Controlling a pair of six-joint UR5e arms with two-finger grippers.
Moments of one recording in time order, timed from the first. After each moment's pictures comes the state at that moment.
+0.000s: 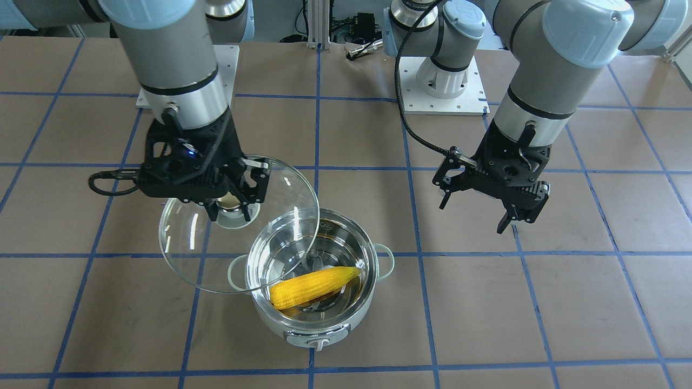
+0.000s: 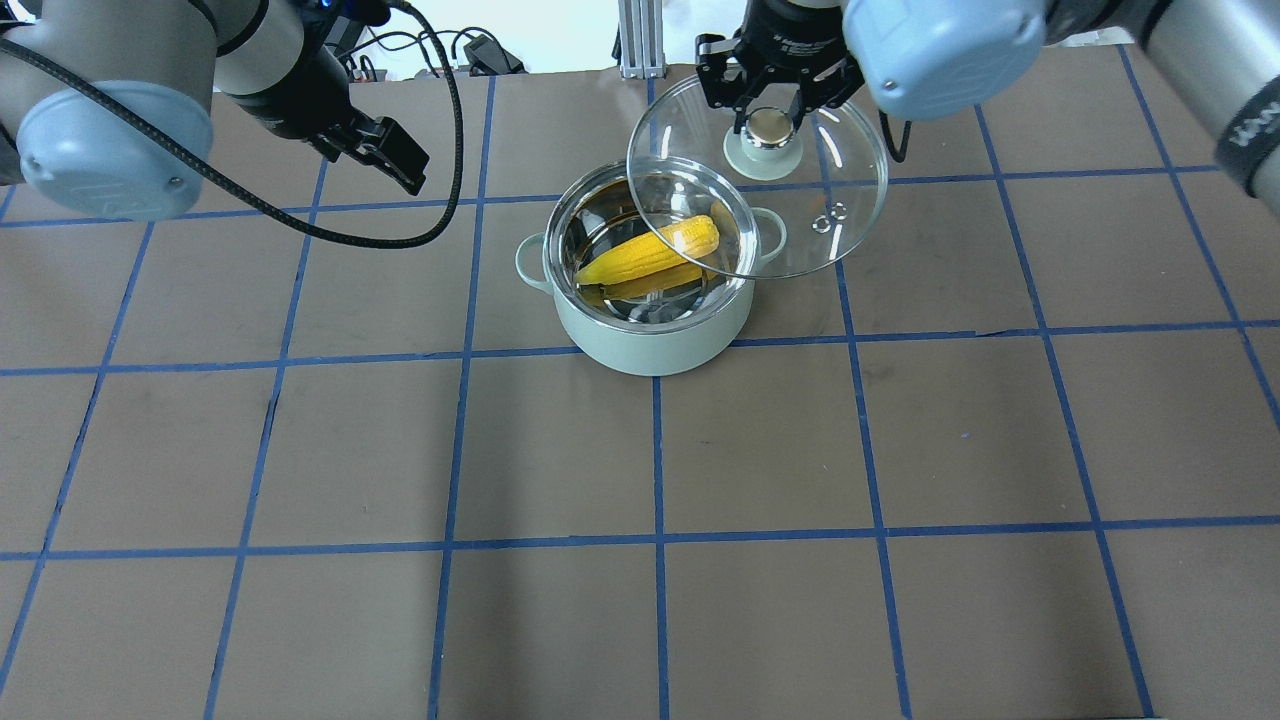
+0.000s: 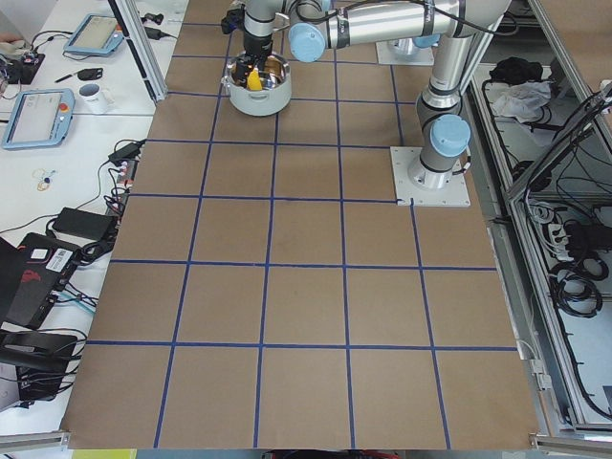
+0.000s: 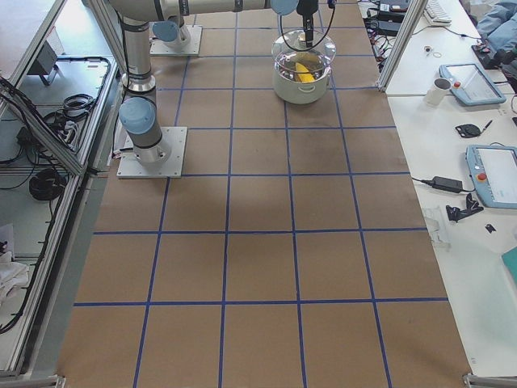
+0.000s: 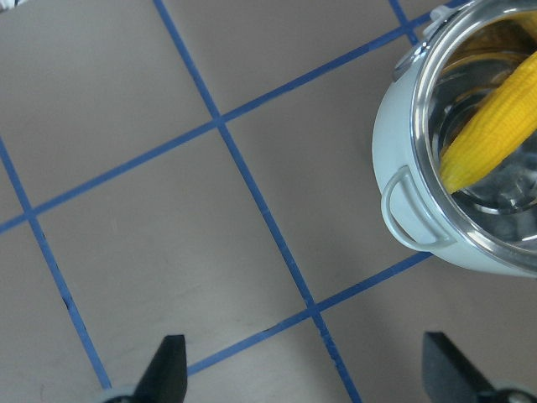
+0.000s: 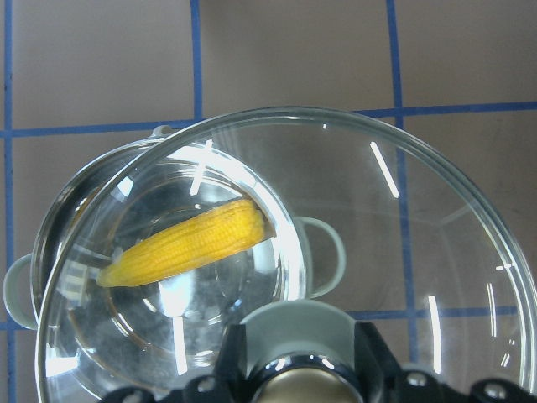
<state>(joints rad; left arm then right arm) -1.53 -1.70 -1.58 -1.21 1.49 0.50 1.77 -1.32 1.35 -1.82 -1.57 0.24</state>
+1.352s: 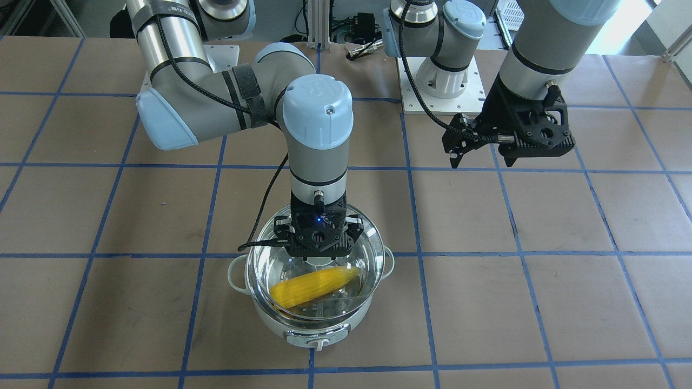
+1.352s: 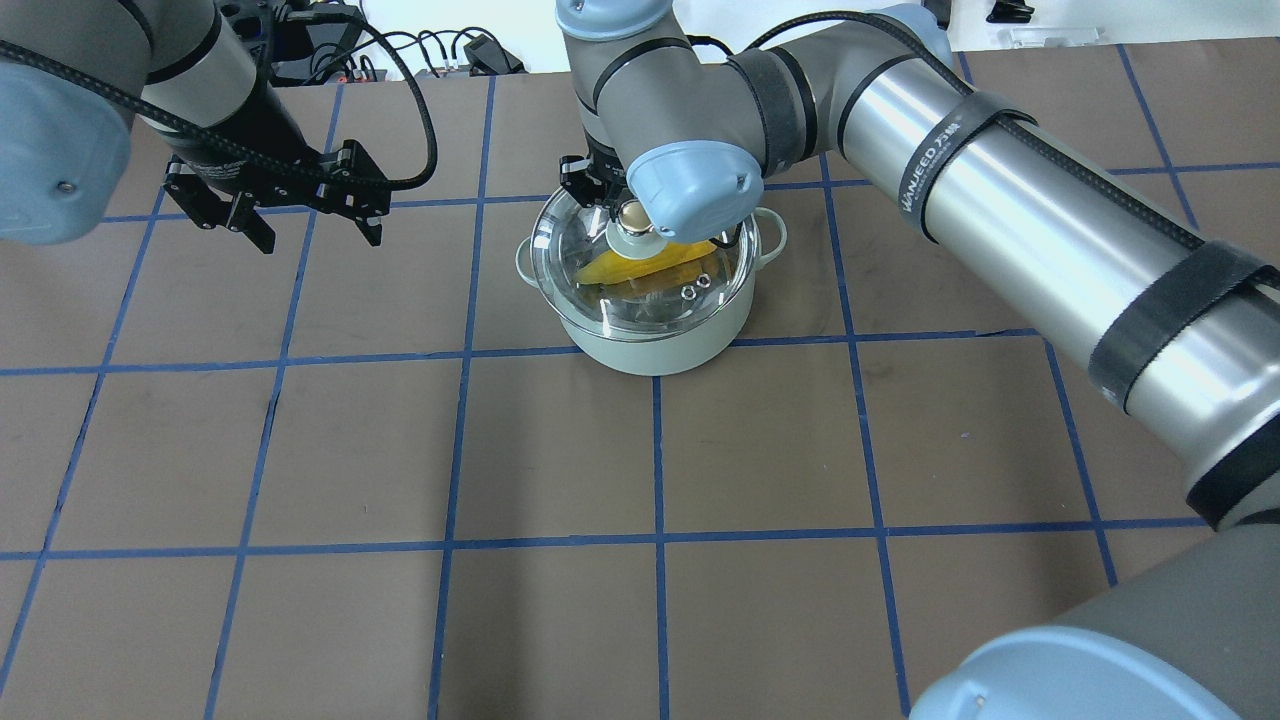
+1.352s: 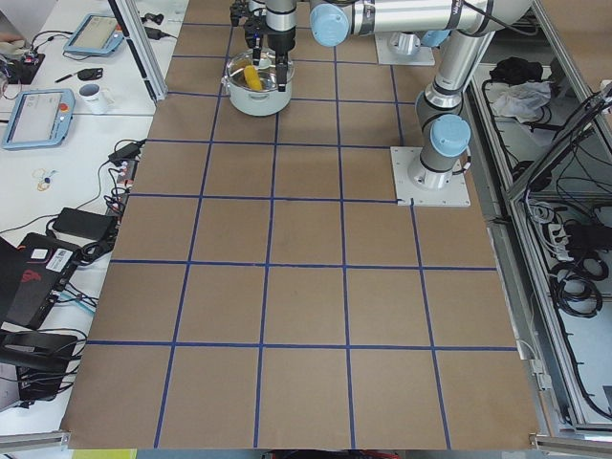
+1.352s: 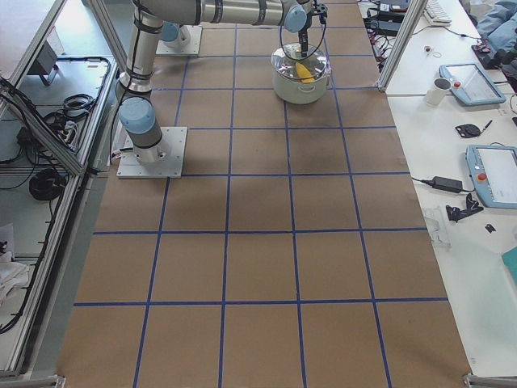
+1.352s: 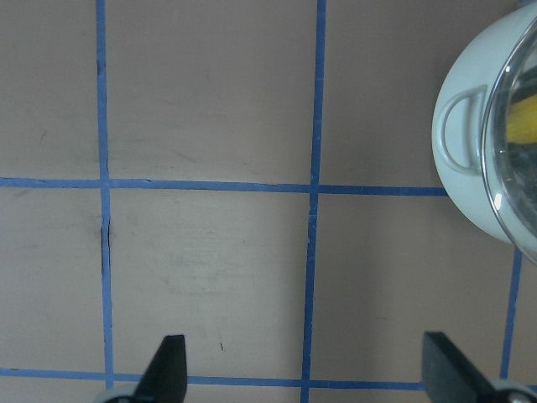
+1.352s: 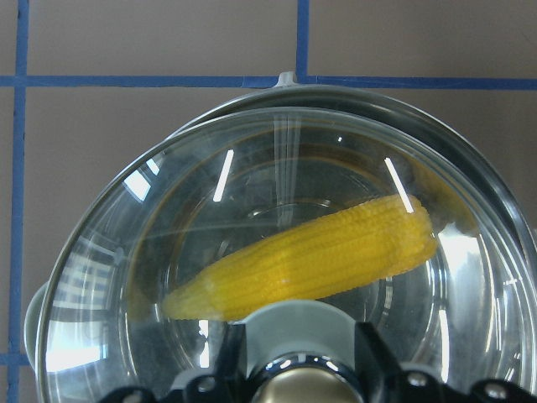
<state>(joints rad) -1.52 -1.59 -1.60 -1.49 1.59 0.00 1.96 -1.09 1.36 -2.02 -1.64 0.37</state>
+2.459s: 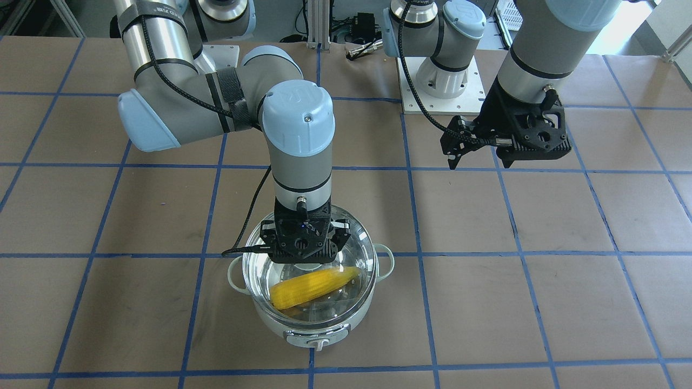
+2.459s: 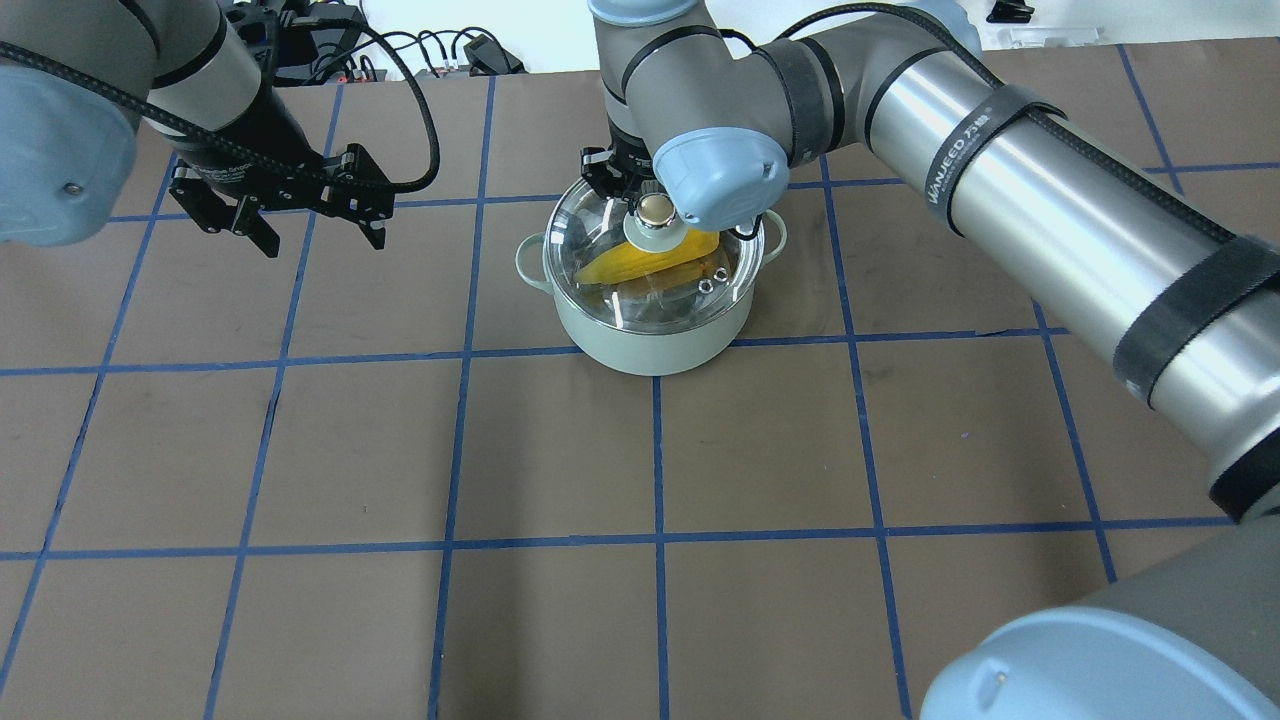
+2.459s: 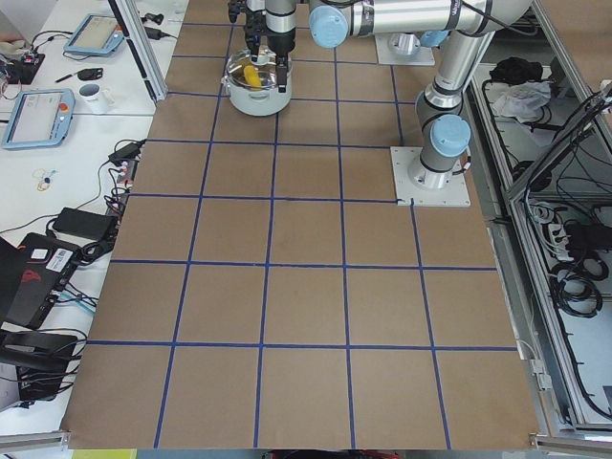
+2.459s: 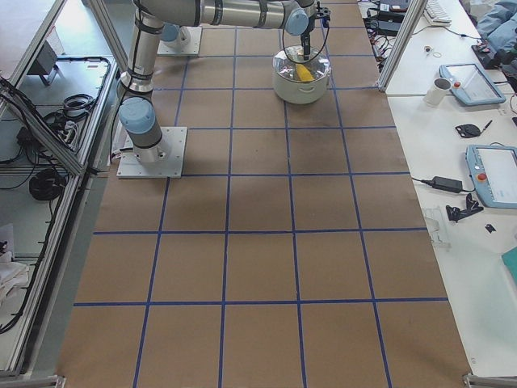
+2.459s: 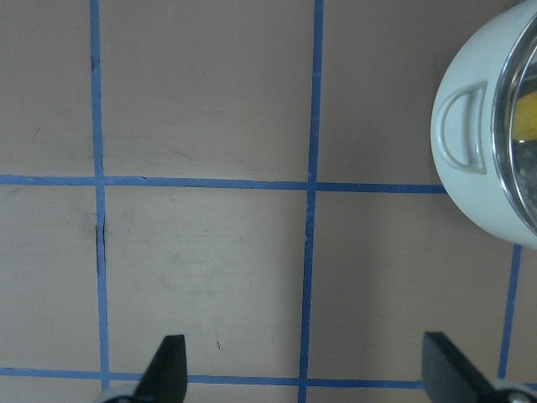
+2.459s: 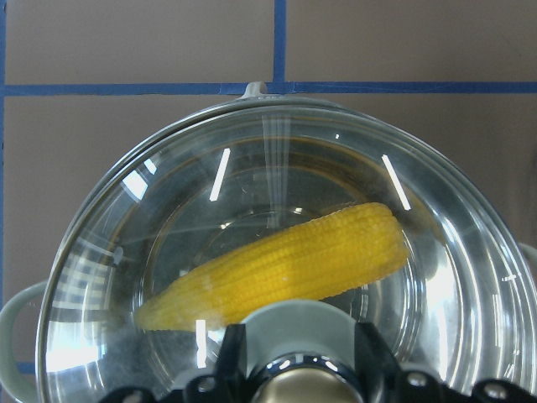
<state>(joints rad) -1.52 -1.60 -1.61 -1.49 1.58 0.00 1.93 -1.10 1.37 -2.02 -1.63 0.35</state>
